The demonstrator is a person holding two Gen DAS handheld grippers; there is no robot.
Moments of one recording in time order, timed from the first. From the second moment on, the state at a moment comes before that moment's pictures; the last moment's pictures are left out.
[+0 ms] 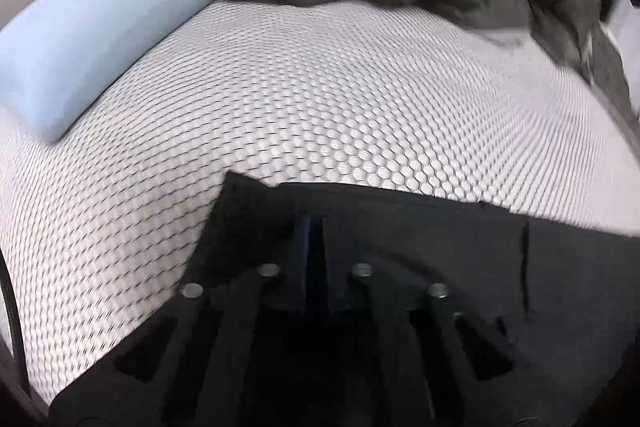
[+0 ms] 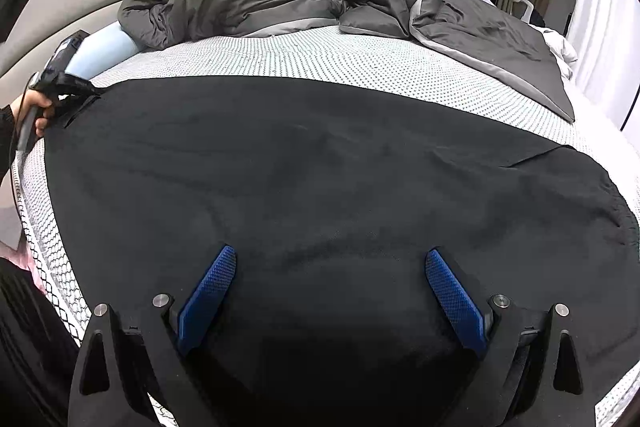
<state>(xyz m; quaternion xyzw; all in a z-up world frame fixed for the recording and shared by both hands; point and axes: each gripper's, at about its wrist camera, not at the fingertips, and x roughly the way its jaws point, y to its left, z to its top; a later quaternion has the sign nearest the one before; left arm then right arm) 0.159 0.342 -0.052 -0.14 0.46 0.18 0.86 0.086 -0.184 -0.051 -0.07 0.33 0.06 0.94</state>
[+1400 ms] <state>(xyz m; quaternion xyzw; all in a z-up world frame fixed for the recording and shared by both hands) -0.009 0.170 -0.043 -0.18 0.33 0.05 0.92 -0.031 -0.372 -0.031 0.20 0.25 -0.04 0.95</state>
